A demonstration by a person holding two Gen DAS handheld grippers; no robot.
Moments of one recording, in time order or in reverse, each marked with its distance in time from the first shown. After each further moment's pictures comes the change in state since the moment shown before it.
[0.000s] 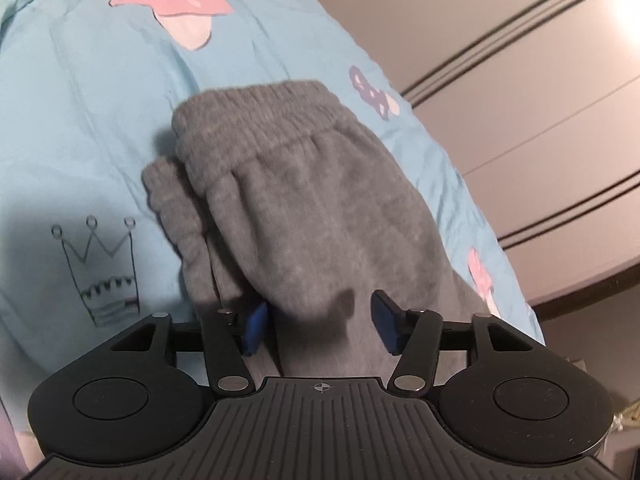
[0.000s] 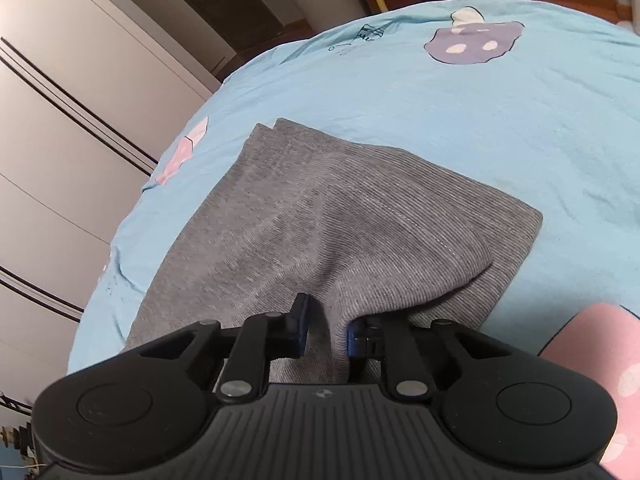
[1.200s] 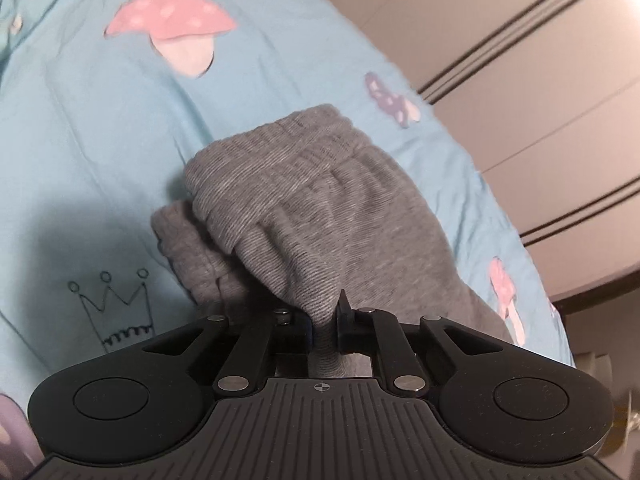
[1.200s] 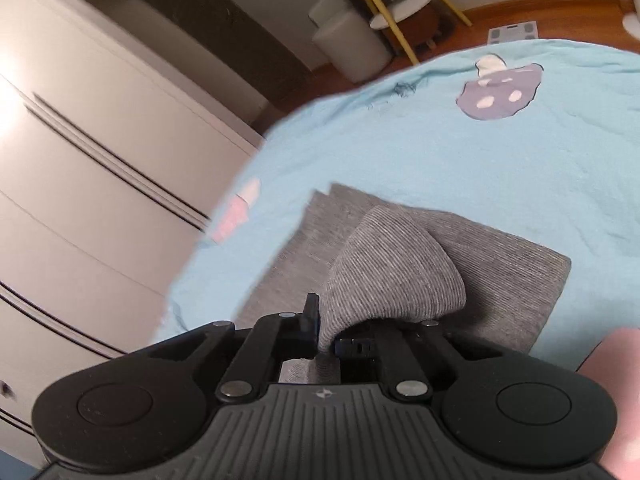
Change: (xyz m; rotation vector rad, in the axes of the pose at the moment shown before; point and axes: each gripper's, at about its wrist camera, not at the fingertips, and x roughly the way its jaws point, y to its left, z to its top) left arm -0.001 -0.014 0.031 0.011 0.051 0.091; right arm -0.013 0.015 0.021 0.077 -0.062 0.069
